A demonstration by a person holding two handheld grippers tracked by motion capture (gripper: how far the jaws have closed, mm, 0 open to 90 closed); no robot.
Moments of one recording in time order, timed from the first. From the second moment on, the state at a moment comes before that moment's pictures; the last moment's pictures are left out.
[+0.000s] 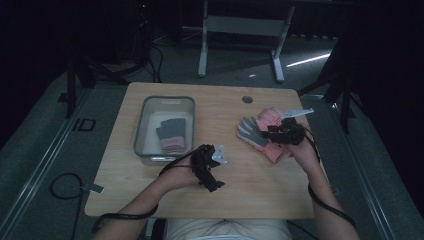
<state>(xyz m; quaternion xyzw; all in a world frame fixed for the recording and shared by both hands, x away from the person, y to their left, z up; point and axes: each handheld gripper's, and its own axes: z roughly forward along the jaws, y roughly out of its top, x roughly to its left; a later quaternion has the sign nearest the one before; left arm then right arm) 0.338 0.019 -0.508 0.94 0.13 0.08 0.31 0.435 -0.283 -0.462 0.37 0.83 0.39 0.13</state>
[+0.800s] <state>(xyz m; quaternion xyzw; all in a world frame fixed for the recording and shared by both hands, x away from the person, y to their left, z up) 0.309 0.030 -0.557 0.92 0.15 0.10 0.35 0.488 -0.267 -0.523 0.33 0.91 0.25 0.08</state>
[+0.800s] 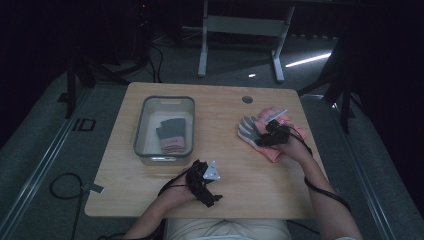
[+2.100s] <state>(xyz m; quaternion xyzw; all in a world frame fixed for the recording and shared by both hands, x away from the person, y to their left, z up) 0.309 0.037 -0.566 0.91 0.15 0.12 0.37 0.388 -0.188 -0.466 0.49 0.76 0.40 0.14</state>
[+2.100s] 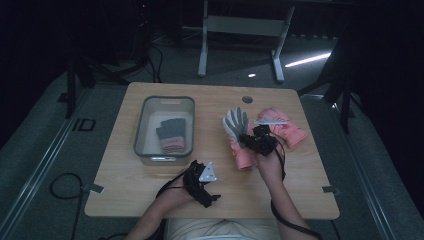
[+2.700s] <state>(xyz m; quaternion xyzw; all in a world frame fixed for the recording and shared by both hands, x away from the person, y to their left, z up) 0.308 0.039 -0.566 0.91 0.14 0.11 0.38 0.427 -0.179 -0.534 0.62 0.69 0.36 0.14</state>
